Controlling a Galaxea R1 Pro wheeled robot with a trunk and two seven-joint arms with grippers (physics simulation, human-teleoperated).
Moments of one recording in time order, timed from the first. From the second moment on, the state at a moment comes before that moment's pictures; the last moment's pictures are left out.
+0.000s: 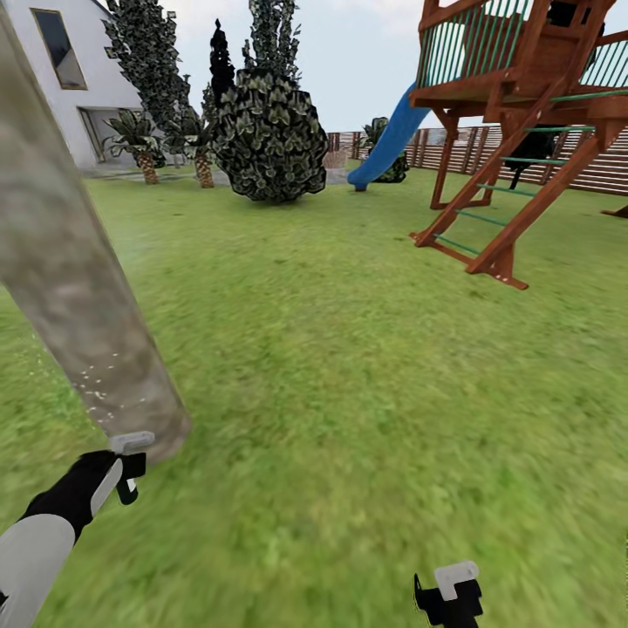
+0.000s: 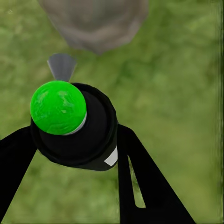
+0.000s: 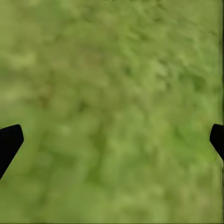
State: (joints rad) left arm -0.76 0.29 0.07 -0.51 0.14 0.49 0.09; right arm -0.45 -0.01 -0.36 -0.05 0.68 -0.51 -0.28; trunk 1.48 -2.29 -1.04
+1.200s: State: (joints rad) left arm -0.76 0.29 0.07 -0.51 0.14 0.48 0.09; right arm -0.45 -0.01 -0.36 -0.05 0.68 -0.51 -0.28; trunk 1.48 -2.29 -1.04
